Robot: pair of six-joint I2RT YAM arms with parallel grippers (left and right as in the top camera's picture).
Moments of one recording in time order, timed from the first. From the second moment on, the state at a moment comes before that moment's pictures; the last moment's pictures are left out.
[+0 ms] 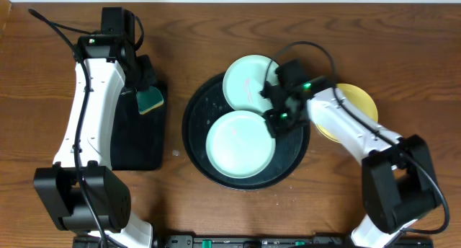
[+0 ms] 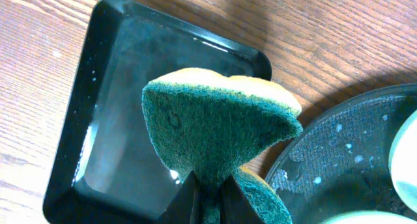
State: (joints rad) left arm 0.02 1.75 1.62 -1.16 -0.08 -0.32; right arm 0.46 1.84 1.25 -0.82 -0.31 0.08
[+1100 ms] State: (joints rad) left arm 0.00 1.75 1.62 -1.23 -0.08 -0.32; right arm 0.59 1.92 1.22 -0.82 -0.14 0.47
